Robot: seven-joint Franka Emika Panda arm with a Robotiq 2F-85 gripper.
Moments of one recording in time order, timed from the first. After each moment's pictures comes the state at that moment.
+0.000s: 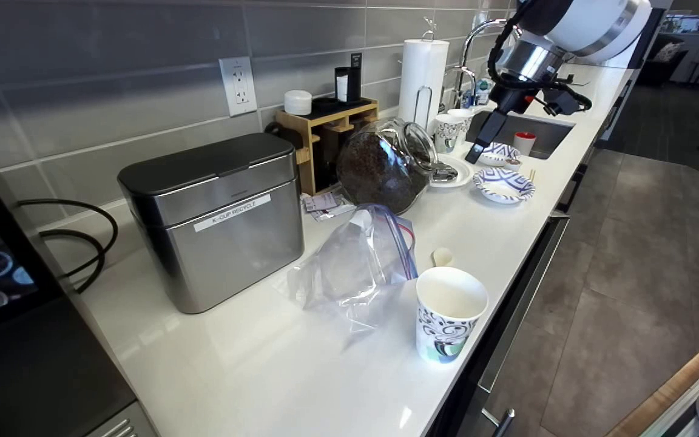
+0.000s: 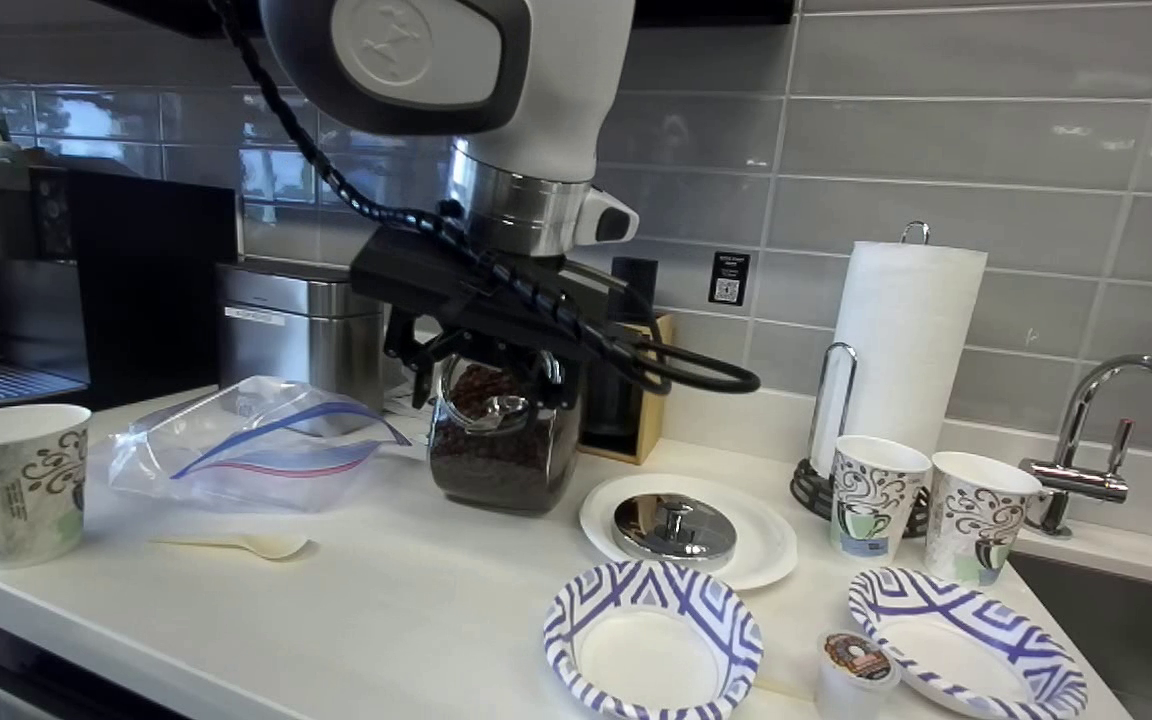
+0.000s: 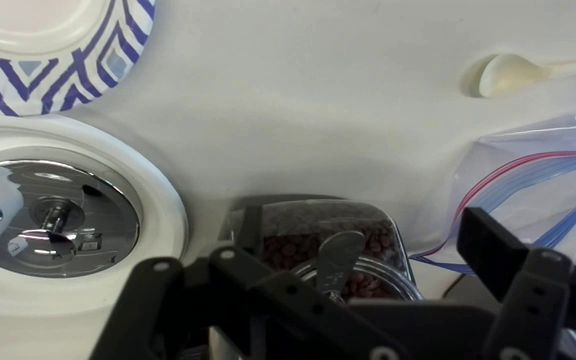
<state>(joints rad) 0.14 -0.08 -0.14 -2.37 0.51 2.39 -1.02</state>
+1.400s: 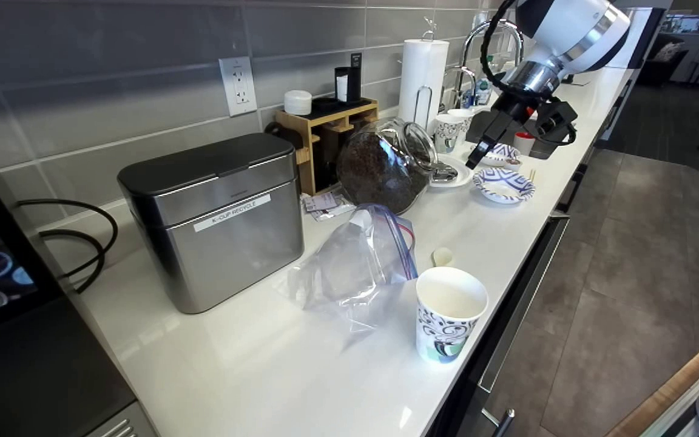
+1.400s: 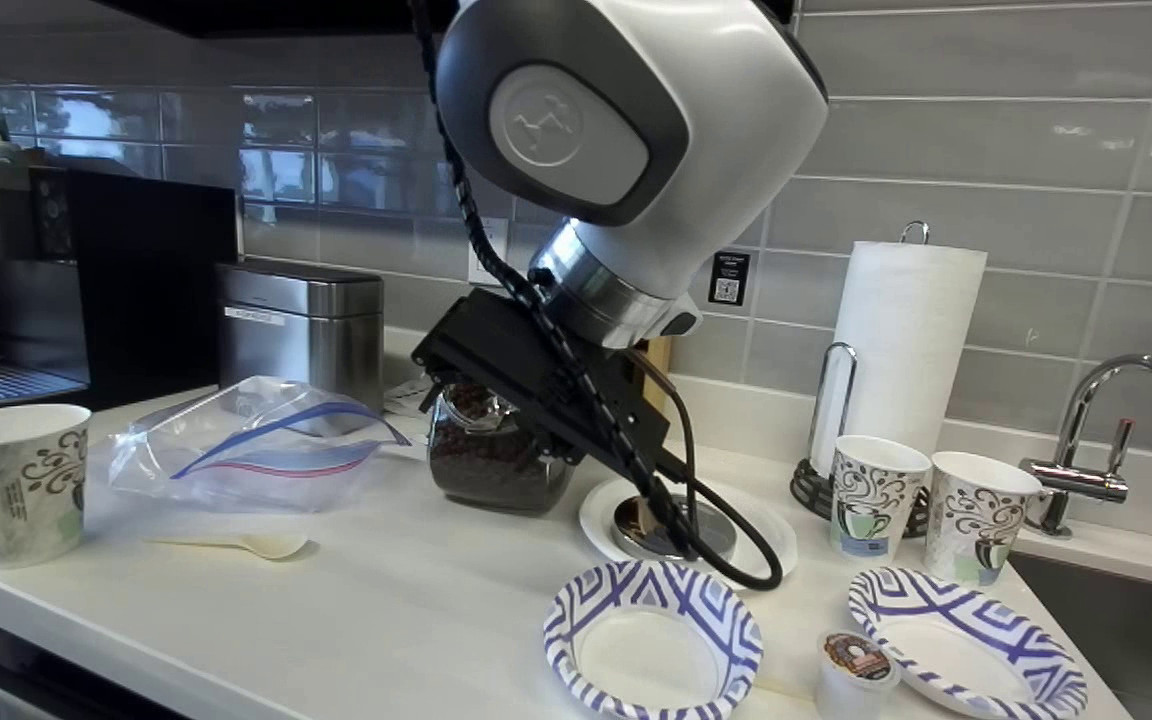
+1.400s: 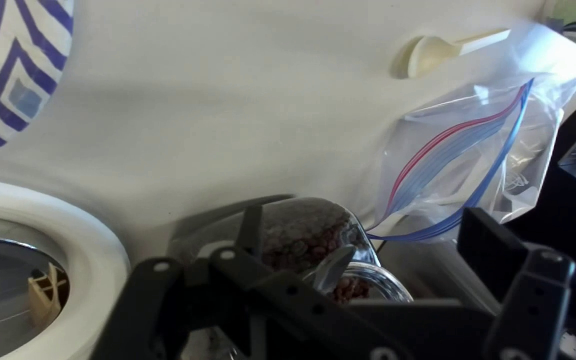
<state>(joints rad) -0.06 0.11 -0.10 -2.20 0.77 2.03 -1.27</state>
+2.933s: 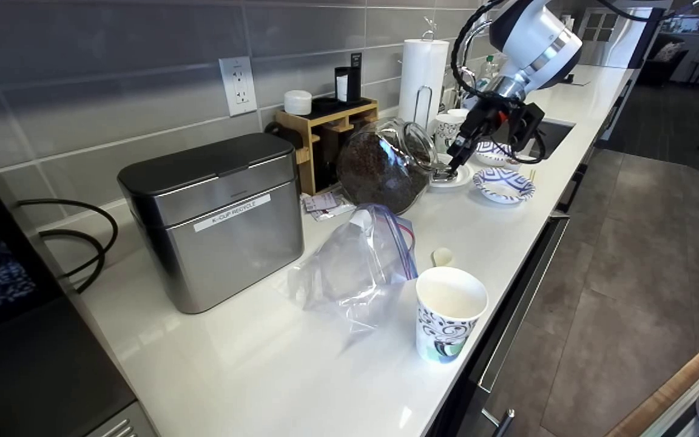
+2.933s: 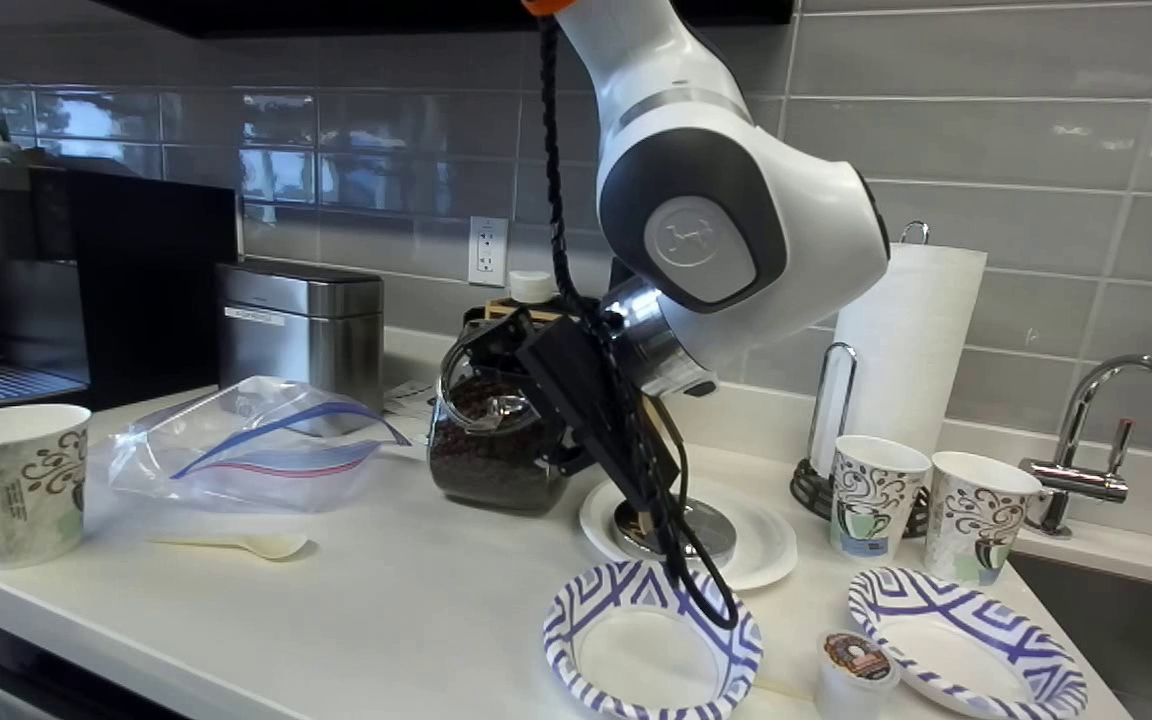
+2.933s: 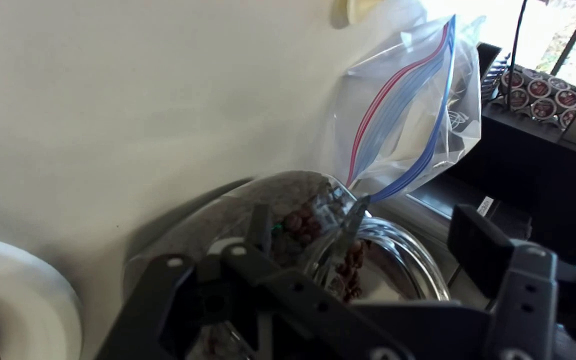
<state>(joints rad) -0.13 0.39 -0.06 -1.89 0.85 1.72 -1.15</state>
